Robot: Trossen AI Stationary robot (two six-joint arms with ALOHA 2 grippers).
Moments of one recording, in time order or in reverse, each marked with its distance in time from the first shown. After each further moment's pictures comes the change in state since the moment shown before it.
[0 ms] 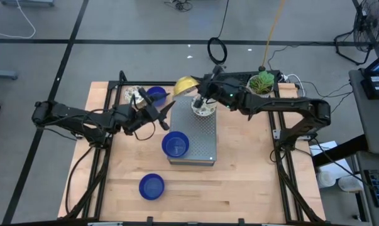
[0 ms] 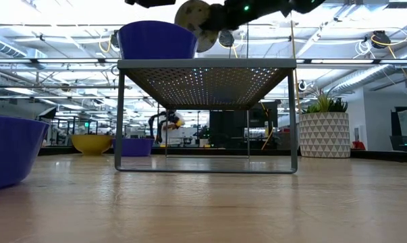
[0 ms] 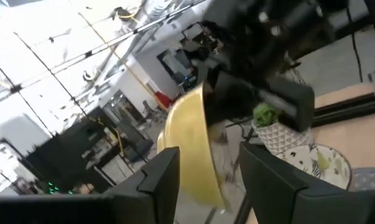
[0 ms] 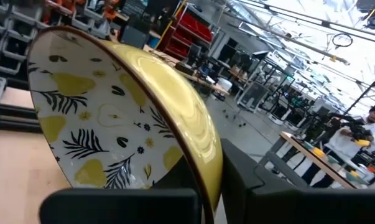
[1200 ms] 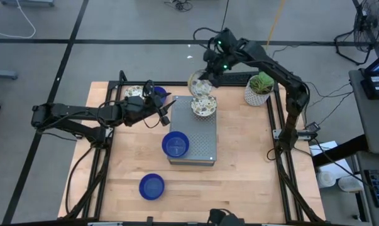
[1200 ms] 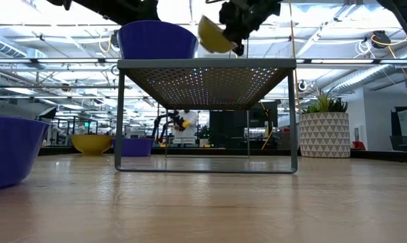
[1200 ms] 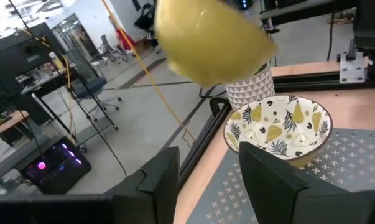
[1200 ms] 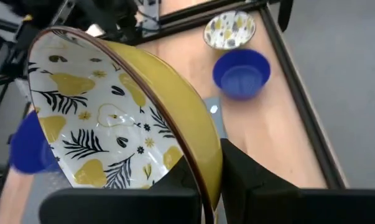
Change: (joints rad) left arm 0.180 -0.004 0.000 -0.317 0.196 -0.454; right arm -0.410 0.325 0.882 -1.413 -0.935 0.296
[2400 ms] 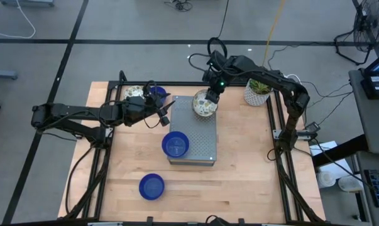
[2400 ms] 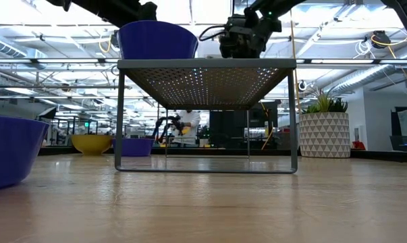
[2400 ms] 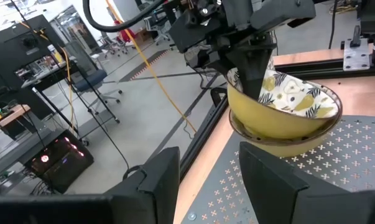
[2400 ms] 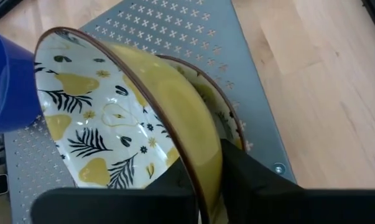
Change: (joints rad) left arm 0.005 0.001 0.000 -0.041 -0.007 -0.006; right arm 0.069 -0.009 -0.289 -0.046 0.127 0.135
